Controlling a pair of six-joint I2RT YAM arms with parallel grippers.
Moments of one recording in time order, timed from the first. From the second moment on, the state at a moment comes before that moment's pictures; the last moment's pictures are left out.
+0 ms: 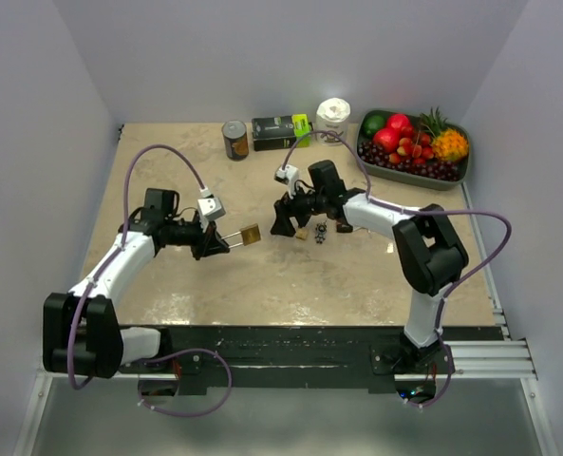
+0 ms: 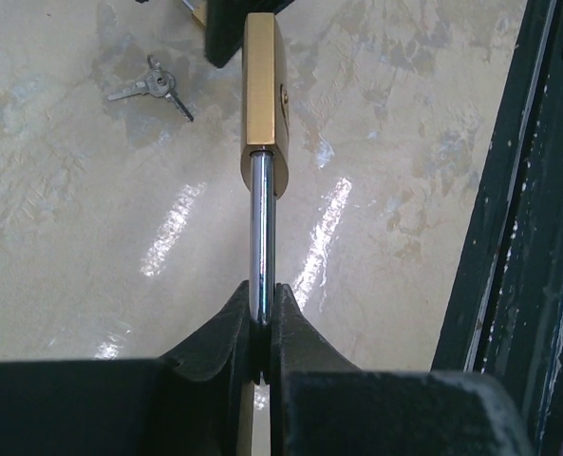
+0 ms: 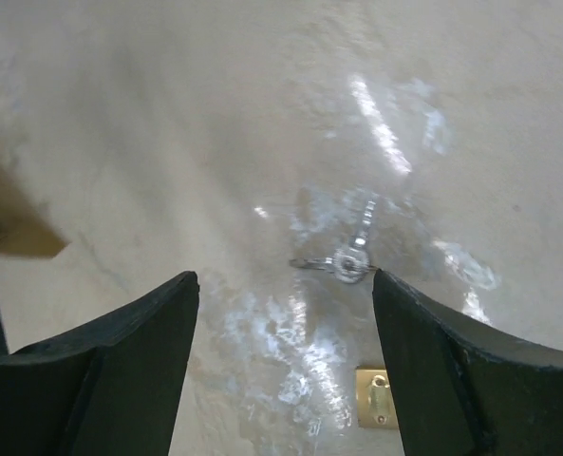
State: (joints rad) left arm -0.10 1.24 0.75 -0.46 0.95 0.58; right arm 0.54 1.91 1.21 0.01 -0.58 -0.04
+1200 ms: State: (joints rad) left arm -0.15 1.33 0.88 -0.74 1.02 0.96; right arm 0.69 1.77 1.22 -0.22 -0.96 -0.38
